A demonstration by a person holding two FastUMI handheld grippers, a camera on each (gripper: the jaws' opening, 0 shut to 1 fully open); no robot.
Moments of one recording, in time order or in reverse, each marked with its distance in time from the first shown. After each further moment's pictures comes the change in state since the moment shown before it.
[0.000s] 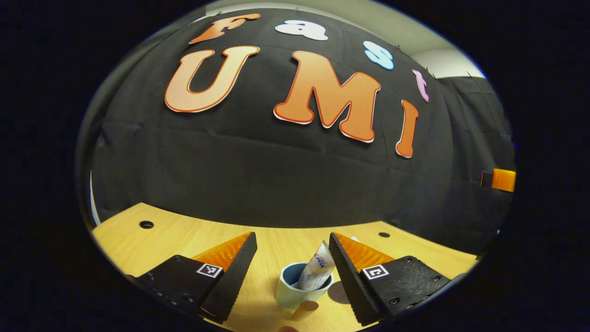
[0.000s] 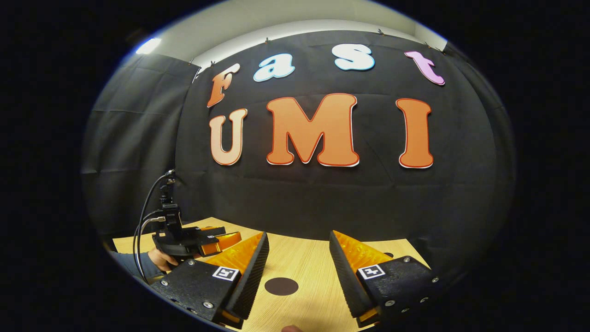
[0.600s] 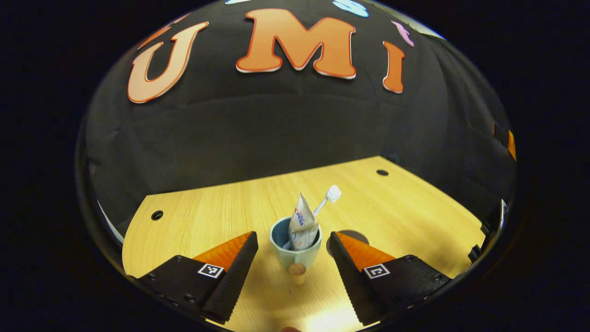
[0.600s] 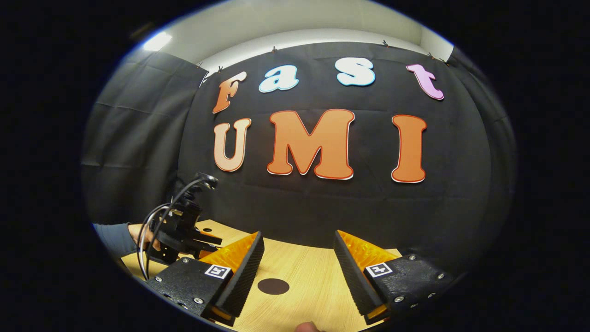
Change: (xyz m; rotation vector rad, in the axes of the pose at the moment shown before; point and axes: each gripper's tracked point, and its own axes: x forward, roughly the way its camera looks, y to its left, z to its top) left arm -0.020 -0.019 -0.061 0.163 0.474 0.001; right arm -0.035 -0.014 0.017 -0.059 -0.069 -0.008
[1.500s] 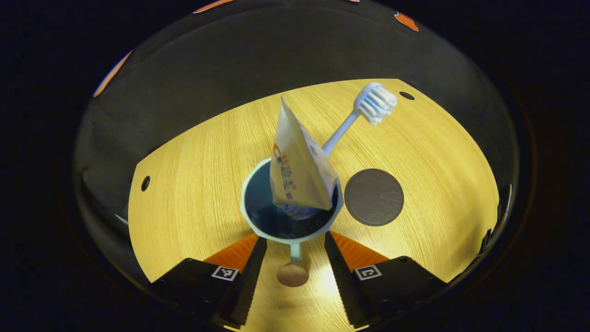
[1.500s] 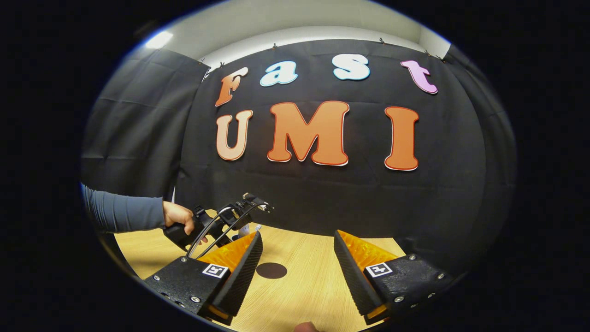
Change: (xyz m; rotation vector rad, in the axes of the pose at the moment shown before) left arm 0.026 -0.008 -0.044 0.058 0.501 0.035; right arm -0.038 -0.004 -0.037 0.007 0.044 0.005
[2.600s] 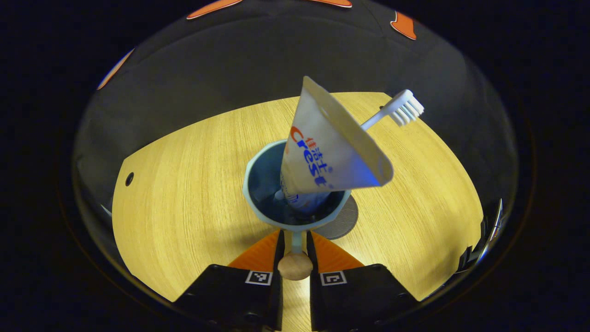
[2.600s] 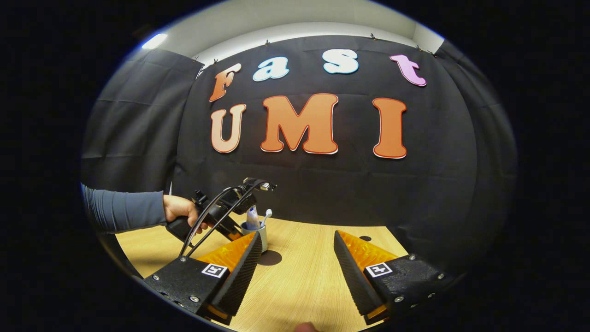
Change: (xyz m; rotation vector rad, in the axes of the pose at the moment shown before) left arm 0.012 -0.019 0.012 -0.054 -0.058 -0.088; right arm -0.032 -0.020 -0.030 0.019 0.054 -0.044
